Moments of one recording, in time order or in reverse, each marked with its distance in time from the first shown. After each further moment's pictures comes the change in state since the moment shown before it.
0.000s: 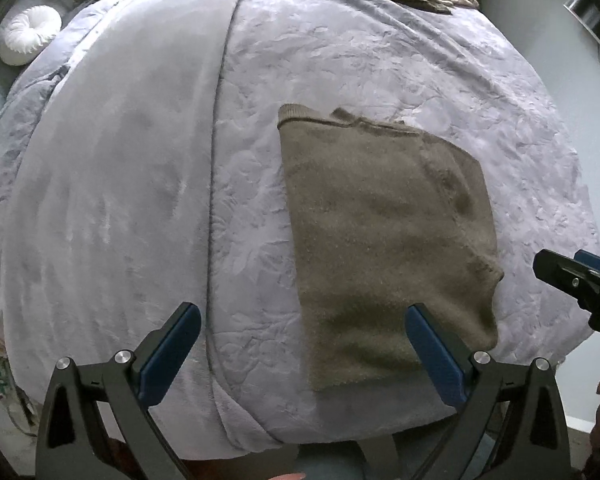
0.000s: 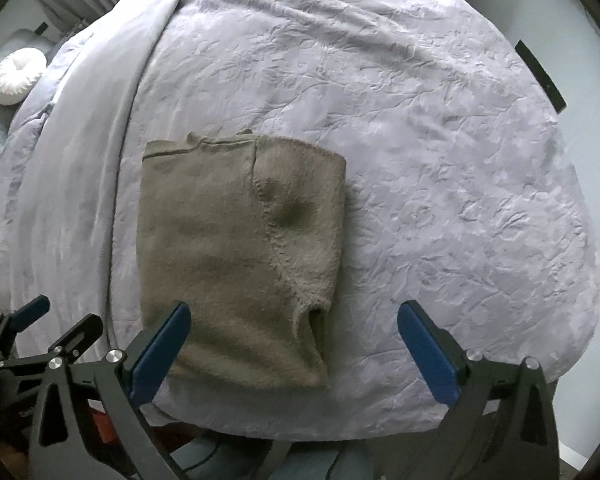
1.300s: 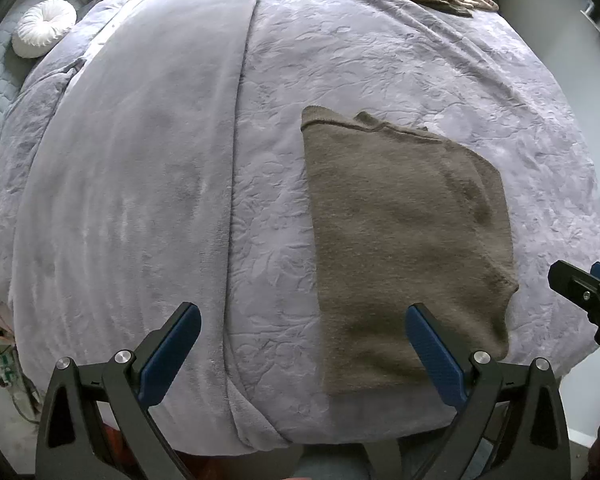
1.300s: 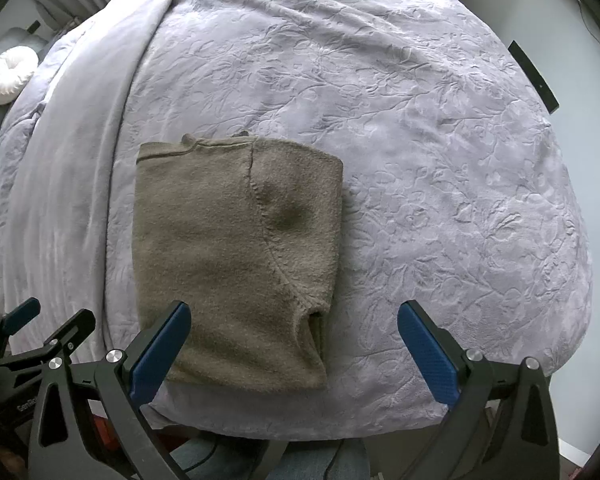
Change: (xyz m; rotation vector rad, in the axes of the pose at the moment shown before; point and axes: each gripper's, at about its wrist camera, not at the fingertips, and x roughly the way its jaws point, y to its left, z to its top) left arm 0.003 0.007 0.005 -0.040 0.013 0.052; right arm -0.002 0.004 0.004 0.001 0.002 -0.028
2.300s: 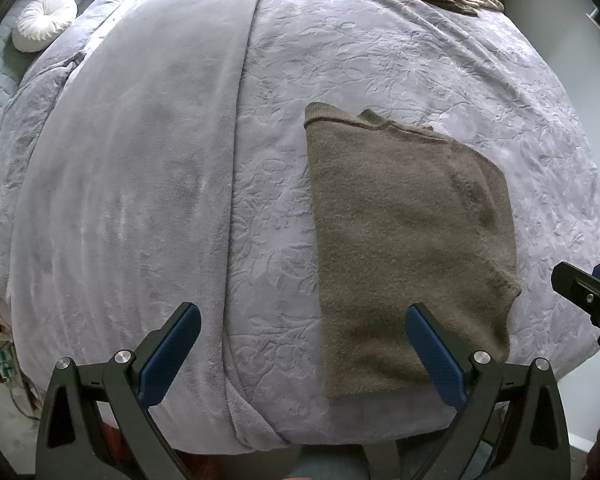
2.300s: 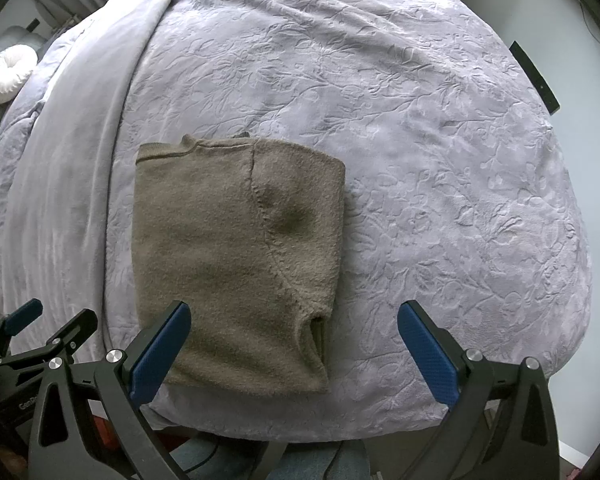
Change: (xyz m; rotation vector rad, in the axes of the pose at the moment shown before) left arm 0.004 0.003 0.005 -0.004 0.017 -0.001; right arm 0.002 0.001 0.006 -0.011 0.010 -0.006
